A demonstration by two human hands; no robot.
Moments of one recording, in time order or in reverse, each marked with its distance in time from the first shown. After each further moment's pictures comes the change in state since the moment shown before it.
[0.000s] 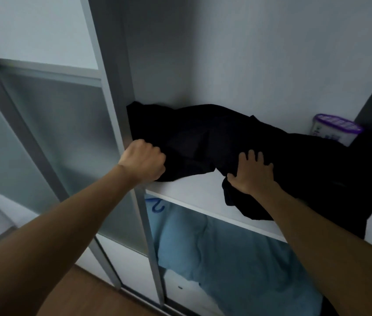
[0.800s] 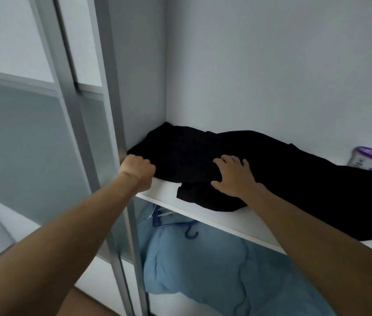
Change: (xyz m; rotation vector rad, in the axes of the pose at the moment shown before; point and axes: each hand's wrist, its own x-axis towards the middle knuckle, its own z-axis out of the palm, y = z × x) left_hand -0.037 -0.150 0.126 -0.087 -0.275 -0.161; right_hand 0.054 -0.205 -0.033 -0.025 0.126 -0.307
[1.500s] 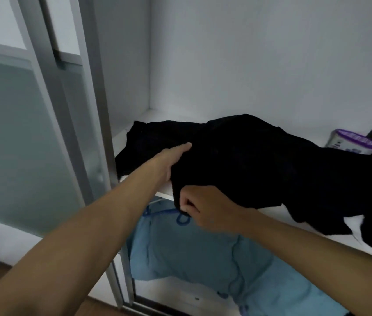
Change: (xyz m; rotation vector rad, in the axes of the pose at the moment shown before) left_hand 0.031 0.044 -0.015 -2.277 -0.575 -0.369; right_hand -0.073 -0.105 0.001 0.427 -0.120 -0.333
